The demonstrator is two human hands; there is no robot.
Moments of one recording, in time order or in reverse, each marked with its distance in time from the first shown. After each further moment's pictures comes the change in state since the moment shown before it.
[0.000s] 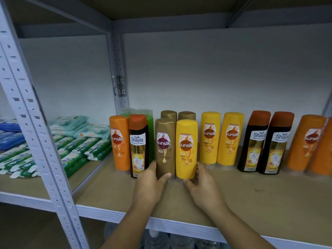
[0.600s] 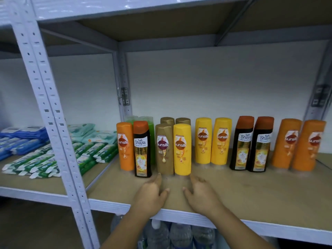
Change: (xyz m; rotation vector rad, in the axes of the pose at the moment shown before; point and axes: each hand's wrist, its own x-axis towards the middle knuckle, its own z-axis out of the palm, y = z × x) left_hand -0.049 0.011 -0.027 0.349 -0.274 0.095; right_hand -0.030 -0.004 -0.015 -0.452 -0.212 -0.019
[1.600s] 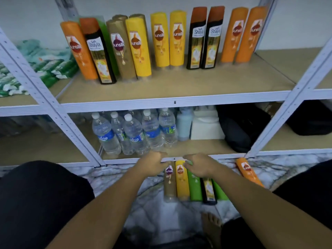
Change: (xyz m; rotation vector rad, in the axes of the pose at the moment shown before) left_hand -0.205 0.046 0.131 0.073 -0.619 0.203; right_hand -0.276 0.098 0.053 -0.105 -0.569 0.164
